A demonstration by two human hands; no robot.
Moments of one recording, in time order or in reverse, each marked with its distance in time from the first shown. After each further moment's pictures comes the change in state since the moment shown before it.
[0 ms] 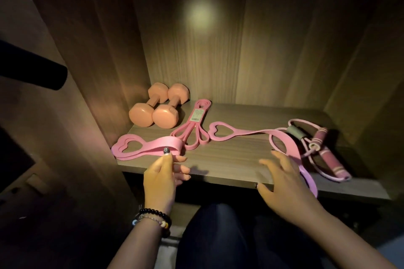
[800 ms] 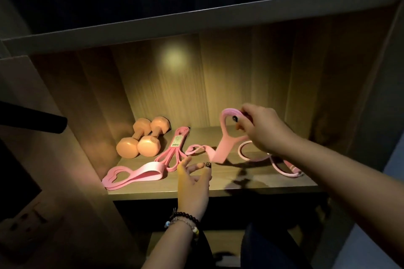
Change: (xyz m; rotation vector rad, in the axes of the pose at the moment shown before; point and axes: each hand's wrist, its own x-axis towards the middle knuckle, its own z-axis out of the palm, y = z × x) left_hand -0.072 0.014 0.083 0.169 -0.219 0.081; right_hand -0.009 -0.037 -0.158 0.331 0.272 -0.157
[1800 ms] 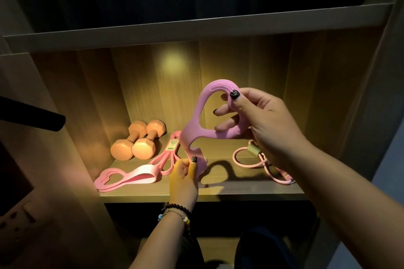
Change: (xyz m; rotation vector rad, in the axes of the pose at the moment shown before) left_hand 0.020 0.003 0.002 0.110 0.028 0.113; right_hand -0.036 -0.054 -0.027 0.848 0.026 -0.045
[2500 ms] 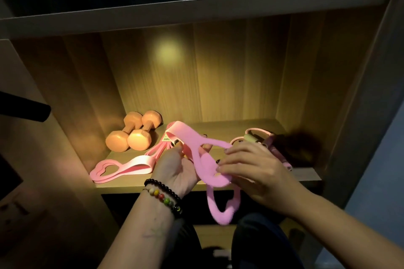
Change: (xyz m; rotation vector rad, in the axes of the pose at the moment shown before) left_hand -0.012 0.060 -0.014 -1.076 -0.326 -0.723; right_hand -0.045 0.111 -0.039 -0.895 -0.245 -0.822
